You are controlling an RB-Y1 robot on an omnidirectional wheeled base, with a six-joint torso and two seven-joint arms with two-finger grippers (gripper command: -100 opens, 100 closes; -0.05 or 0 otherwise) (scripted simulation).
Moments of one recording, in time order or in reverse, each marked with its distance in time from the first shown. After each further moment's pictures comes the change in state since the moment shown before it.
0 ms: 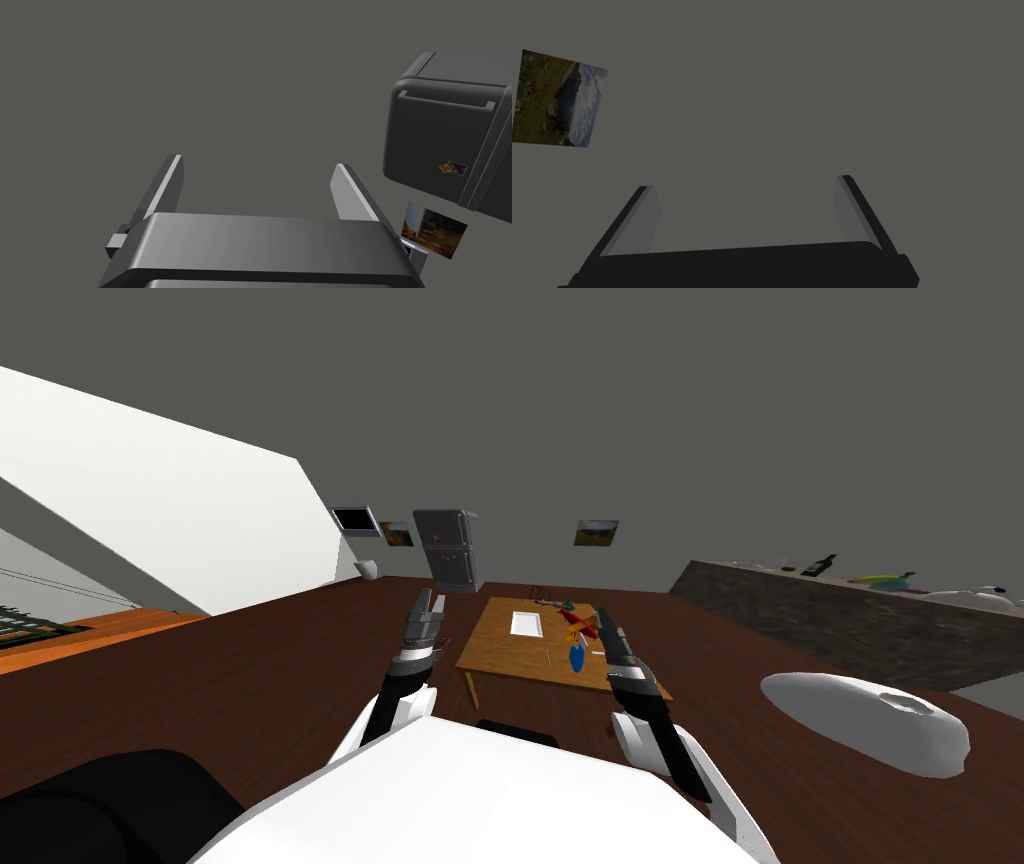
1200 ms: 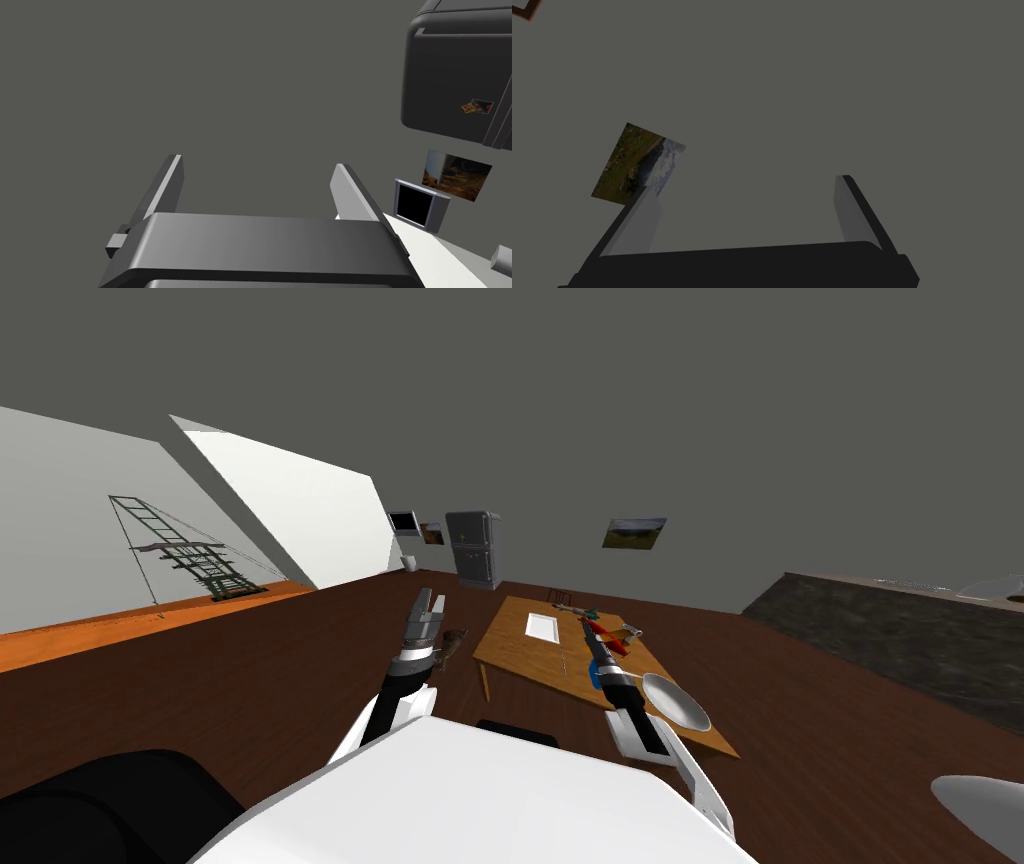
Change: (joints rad) left arm 0.000 0.000 0.000 0.000 0.000 0.000 0.000; right arm -0.099 -0.030 -0.002 0.284 0.080 0.155 0.046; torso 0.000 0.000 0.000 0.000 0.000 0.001
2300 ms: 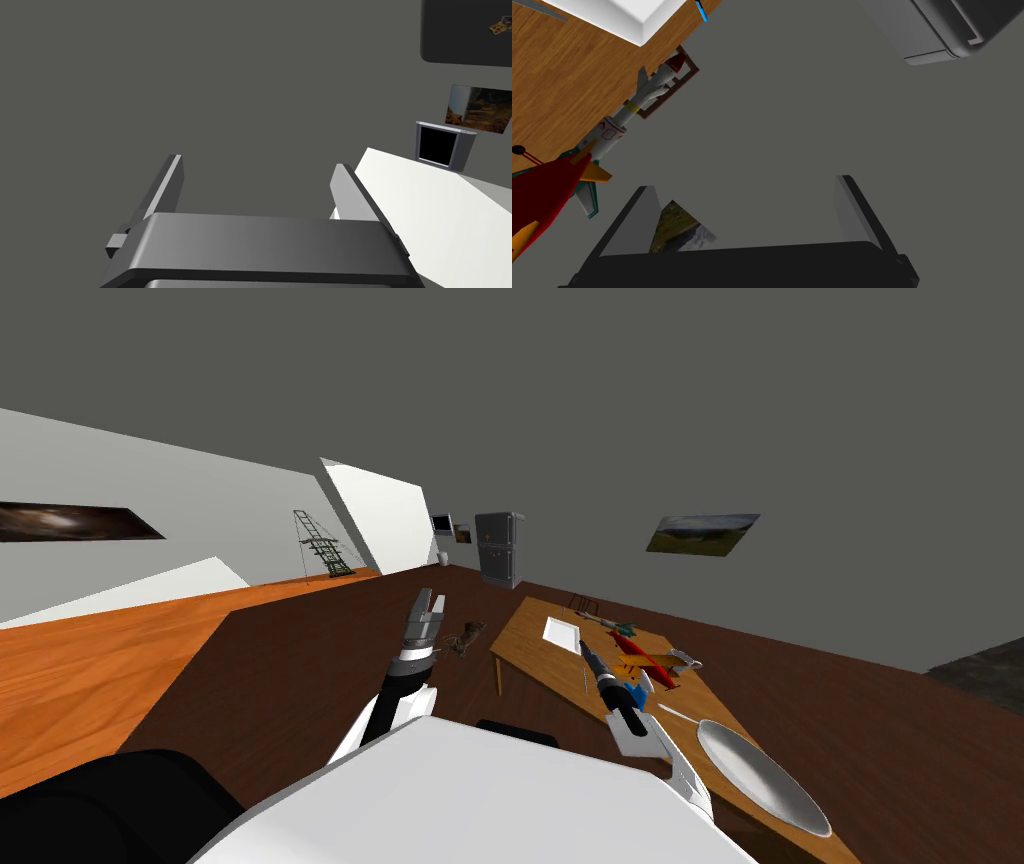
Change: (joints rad) left arm 0.000 0.000 0.000 0.000 0.000 0.000 0.000; right arm -0.126 -0.050 -0.006 0.354 0.092 0.180 0.049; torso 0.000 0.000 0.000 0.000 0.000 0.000
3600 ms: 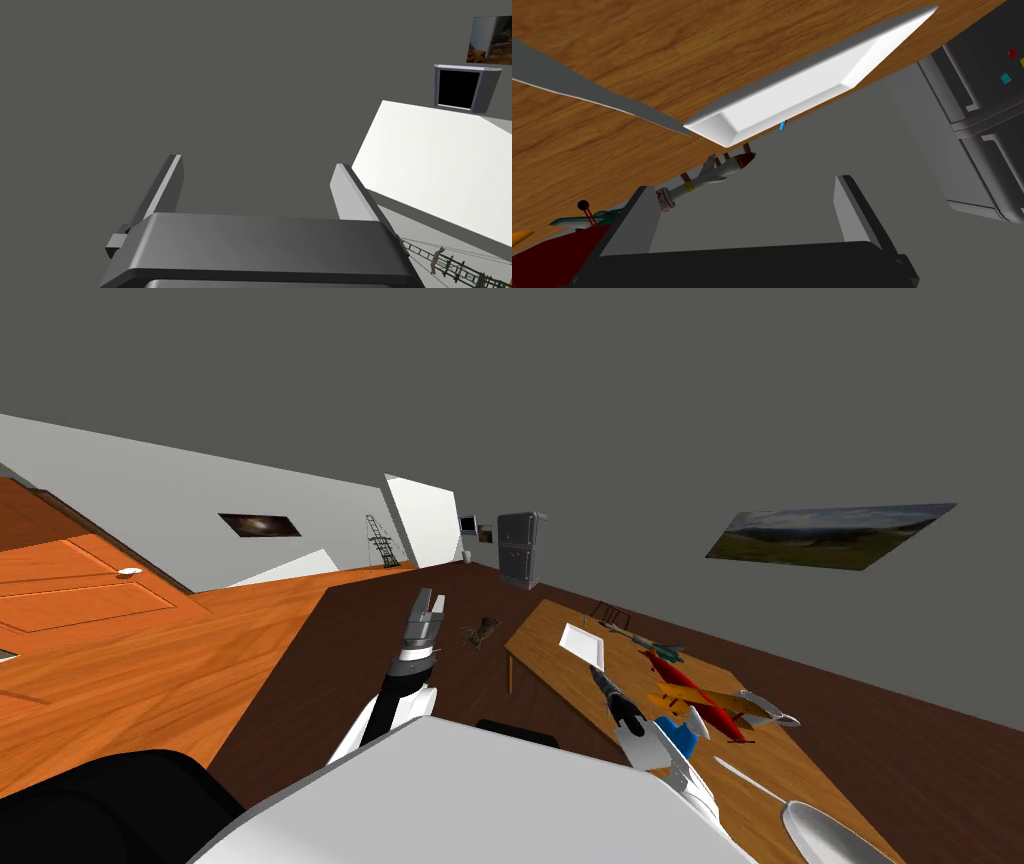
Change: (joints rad) left arm 0.000 0.000 0.000 0.000 0.000 0.000 0.000; right arm -0.097 -0.058 -0.004 0.331 0.087 0.179 0.047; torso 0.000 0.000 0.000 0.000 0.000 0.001
